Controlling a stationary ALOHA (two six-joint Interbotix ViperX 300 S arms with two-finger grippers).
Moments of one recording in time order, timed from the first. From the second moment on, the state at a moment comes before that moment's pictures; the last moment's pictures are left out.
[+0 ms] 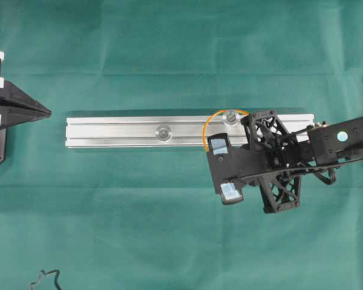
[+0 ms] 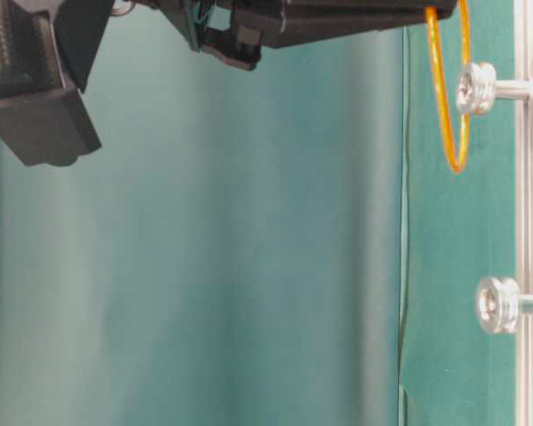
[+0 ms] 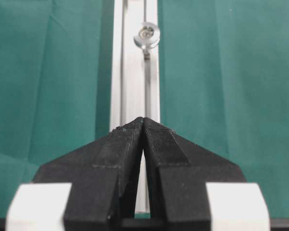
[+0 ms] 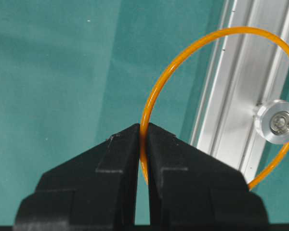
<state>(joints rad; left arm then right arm) 0.00 -1.02 1.02 0.03 0.53 -0.01 0.22 -0.09 0.44 -0.07 0.85 0.19</state>
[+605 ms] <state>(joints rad) 0.00 -1.02 1.02 0.03 0.53 -0.01 0.25 -0.09 0.44 -0.06 0.85 0.24</state>
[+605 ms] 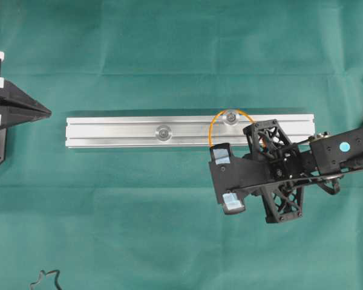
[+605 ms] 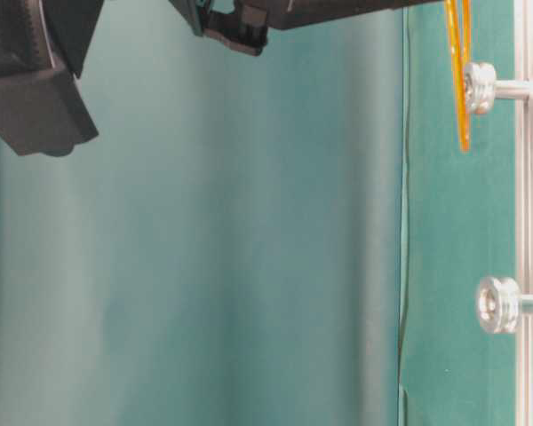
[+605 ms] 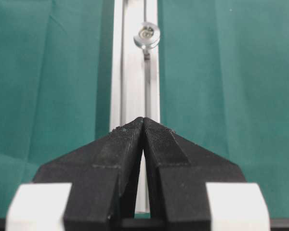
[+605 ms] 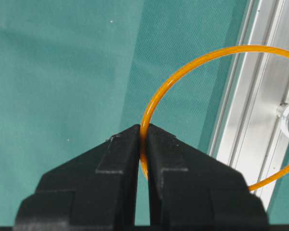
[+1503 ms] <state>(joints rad) 0.00 -1.02 1.02 0.03 0.53 -0.01 0.25 0.00 0.33 -0.06 0.87 0.91</state>
